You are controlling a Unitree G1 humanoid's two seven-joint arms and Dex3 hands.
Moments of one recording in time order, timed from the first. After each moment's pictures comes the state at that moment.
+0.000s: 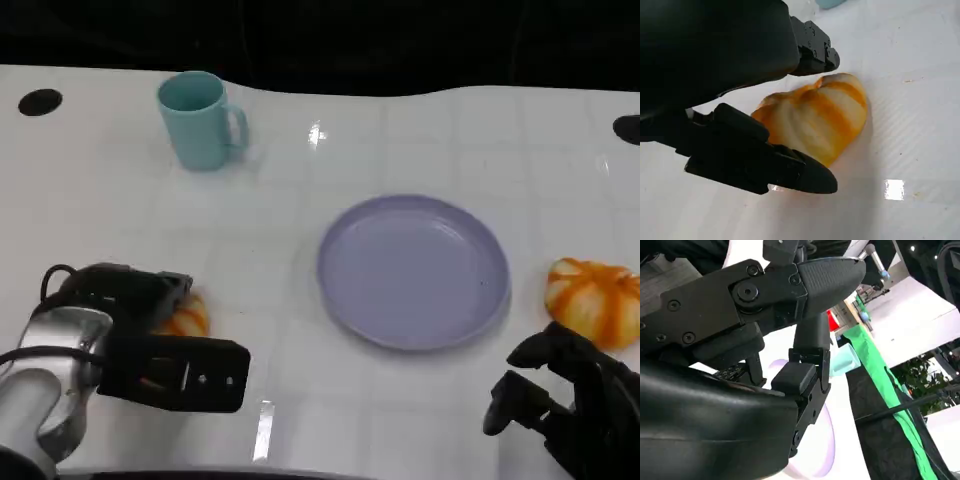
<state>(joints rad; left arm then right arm) -0.44 0.41 -0.41 0.43 0.97 0.09 -0.38 0.22 -0.02 -0.13 -0.09 0.57 0.19 0.47</state>
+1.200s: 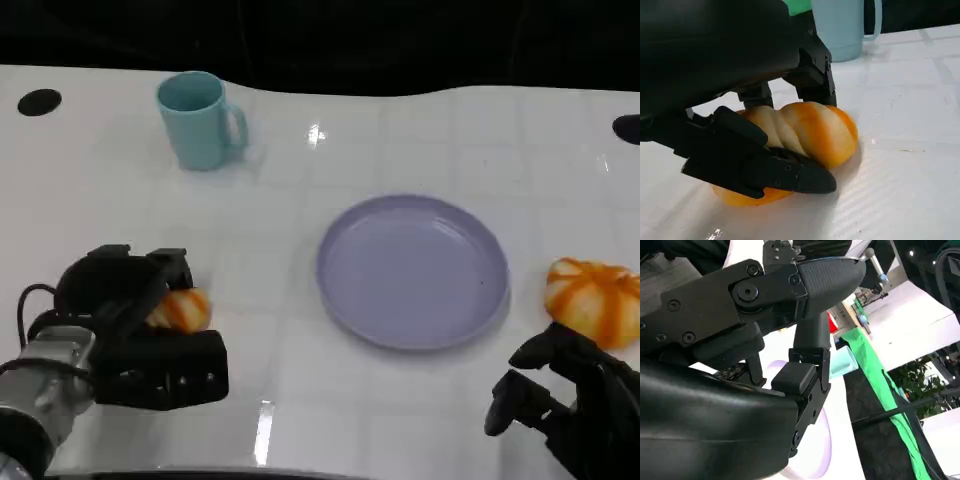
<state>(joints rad) -0.63 0.33 -0.48 1.10 0.76 -0.28 0.37 0.21 -0.02 -0.13 -0.08 0.57 0.16 0.50</state>
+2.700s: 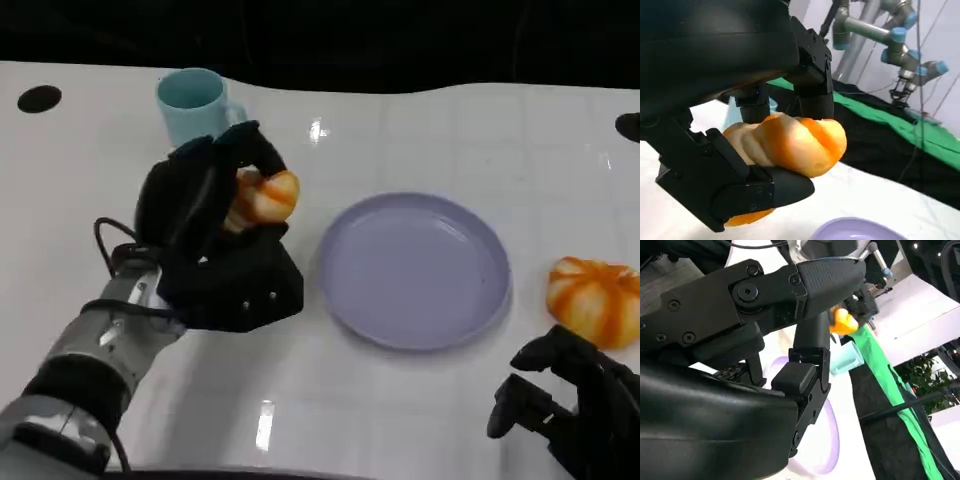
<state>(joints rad) -0.76 0.16 -0.37 1.00 0.59 -0.47 0.50 0.22 -0.03 -0.13 -0.07 0.57 0.18 0.48</state>
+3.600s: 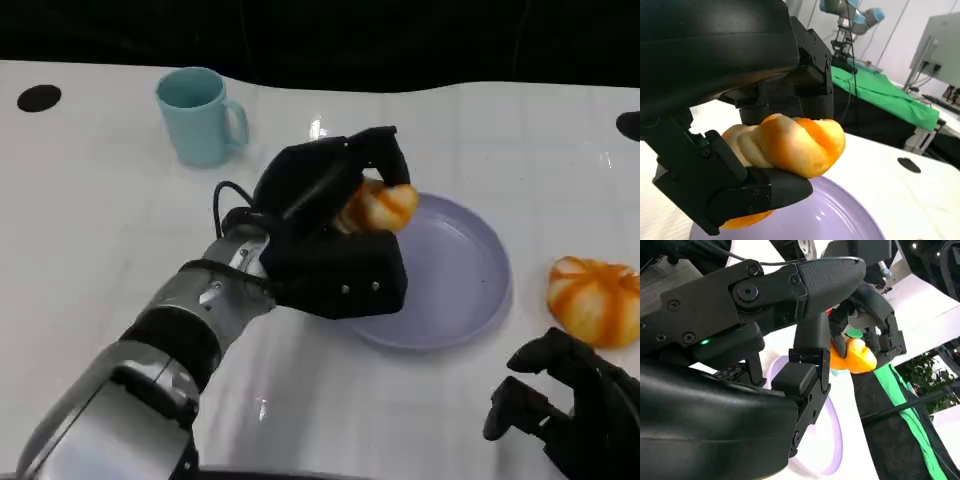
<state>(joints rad) -0.93 -0.02 -0.46 1.16 0.60 -0.49 0.33 0.22 -0.02 -0.12 -0.06 0.57 0.18 0.48</state>
